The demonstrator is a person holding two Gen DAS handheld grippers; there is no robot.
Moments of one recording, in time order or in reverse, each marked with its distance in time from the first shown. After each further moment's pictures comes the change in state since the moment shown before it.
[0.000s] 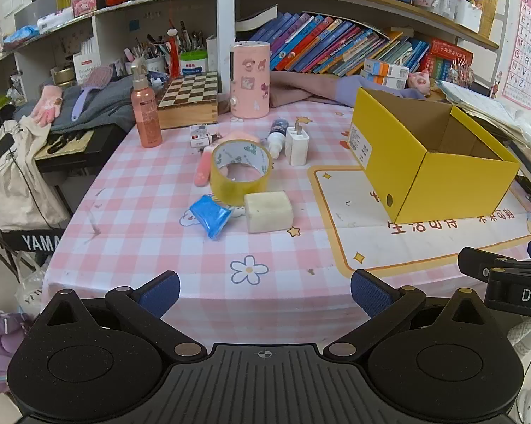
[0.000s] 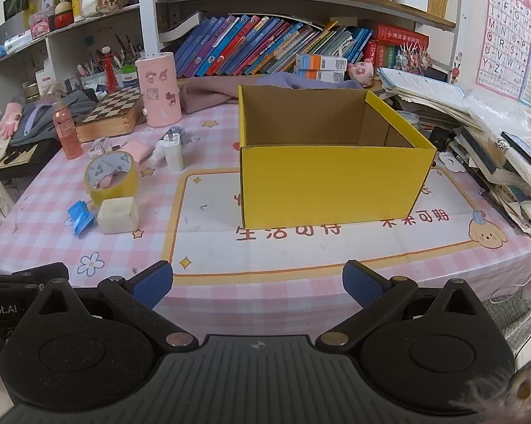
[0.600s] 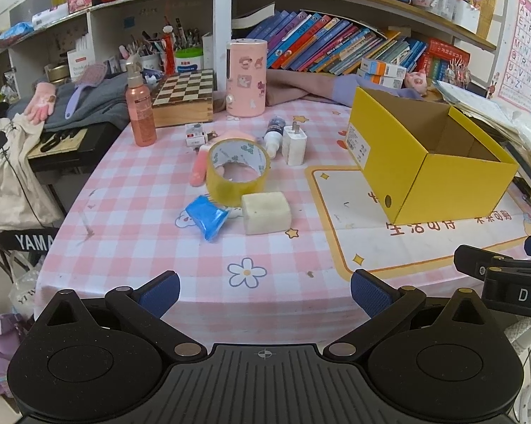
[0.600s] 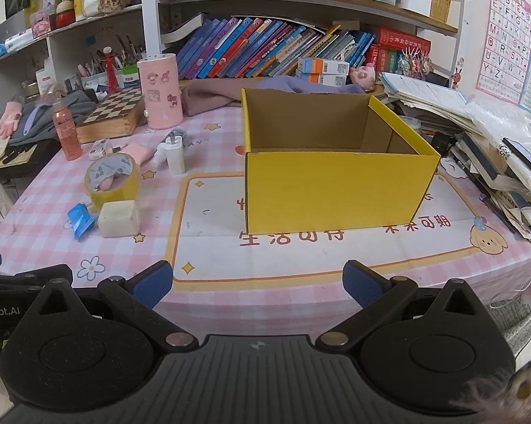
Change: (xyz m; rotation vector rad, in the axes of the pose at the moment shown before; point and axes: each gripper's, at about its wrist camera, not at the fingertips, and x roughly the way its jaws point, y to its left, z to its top) left arm 0.009 0.007 0.005 -0.006 0.007 -0.023; right arm 0.007 0.007 0.006 -0.011 -0.008 -0.005
